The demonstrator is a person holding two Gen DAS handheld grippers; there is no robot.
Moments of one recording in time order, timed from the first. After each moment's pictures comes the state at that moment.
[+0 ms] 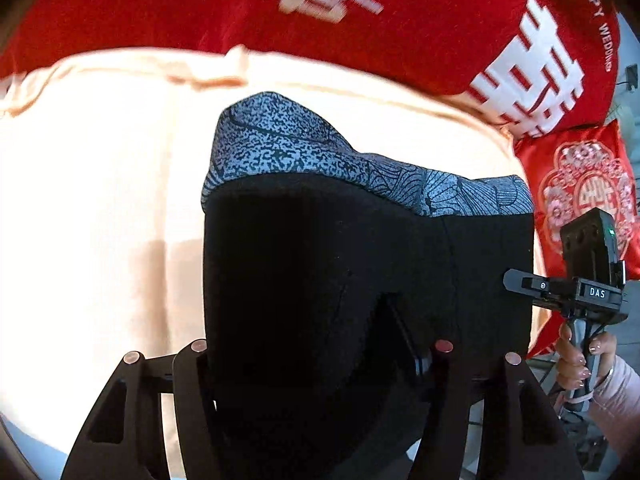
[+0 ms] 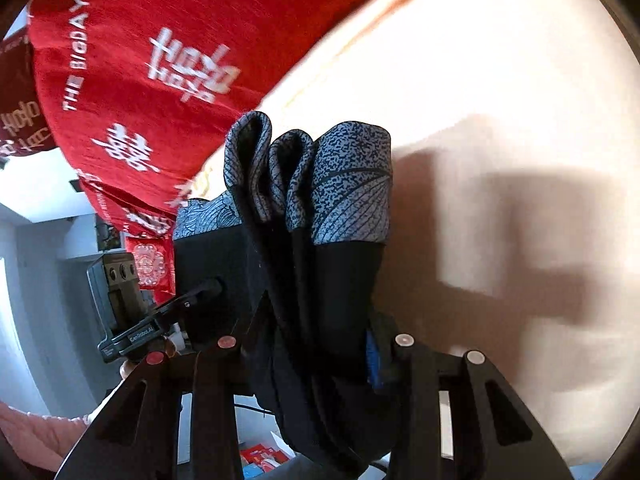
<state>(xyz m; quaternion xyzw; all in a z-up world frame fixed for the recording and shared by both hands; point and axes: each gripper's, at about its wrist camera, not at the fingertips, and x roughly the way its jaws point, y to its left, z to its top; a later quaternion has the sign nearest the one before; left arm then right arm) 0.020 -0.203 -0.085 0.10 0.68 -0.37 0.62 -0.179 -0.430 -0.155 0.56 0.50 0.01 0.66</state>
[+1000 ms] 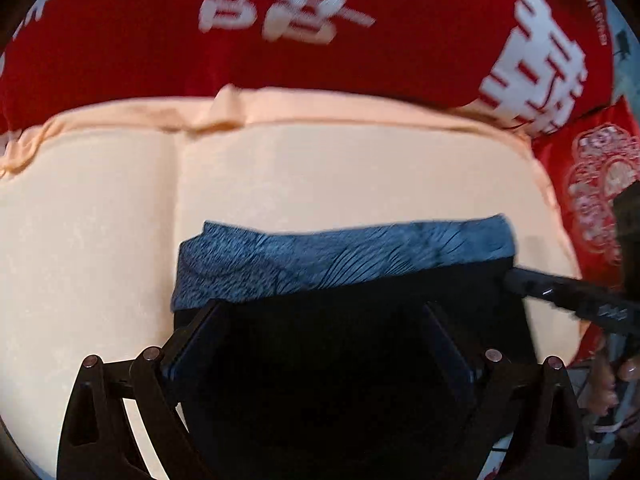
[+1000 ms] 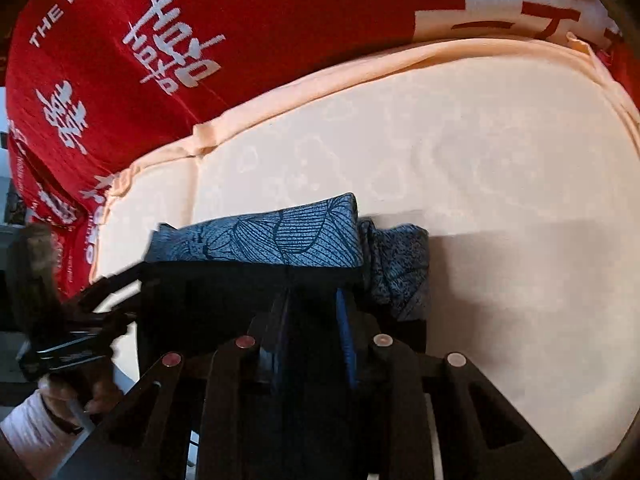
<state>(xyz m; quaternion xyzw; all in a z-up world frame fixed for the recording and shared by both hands) 0.024 -0.239 -0.109 0.14 0.62 -0.38 0.67 -0.139 -0.409 -0.126 0.38 0.54 -0.11 0.74</state>
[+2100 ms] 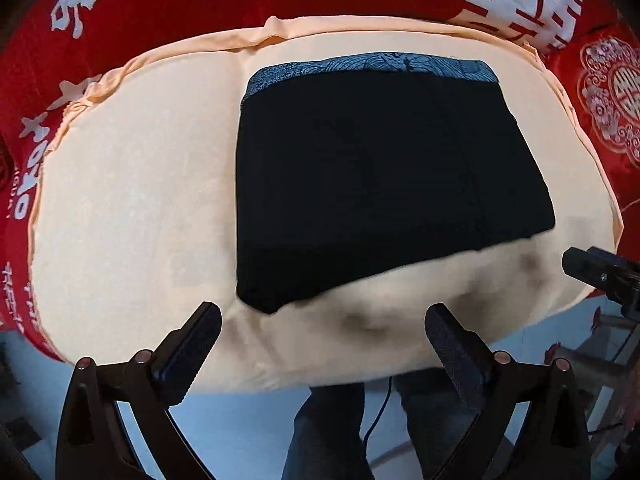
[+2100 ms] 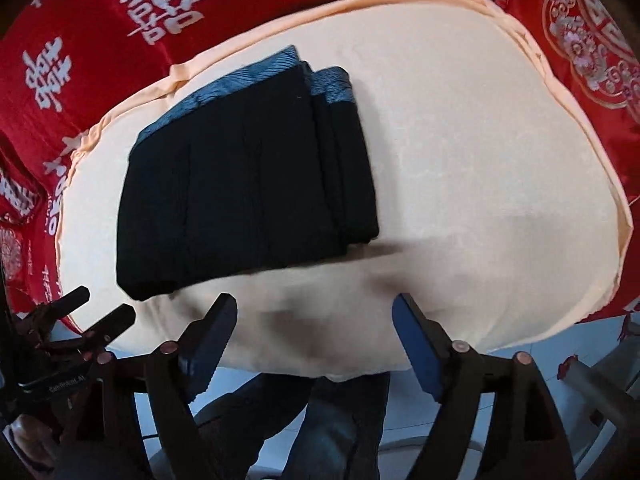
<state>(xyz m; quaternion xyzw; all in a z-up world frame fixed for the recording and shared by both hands) -0.098 -0.148 -0.041 0.26 0.64 -0.29 0.66 -0.255 -0.302 -0.069 0.35 0.60 -0.21 0.69</state>
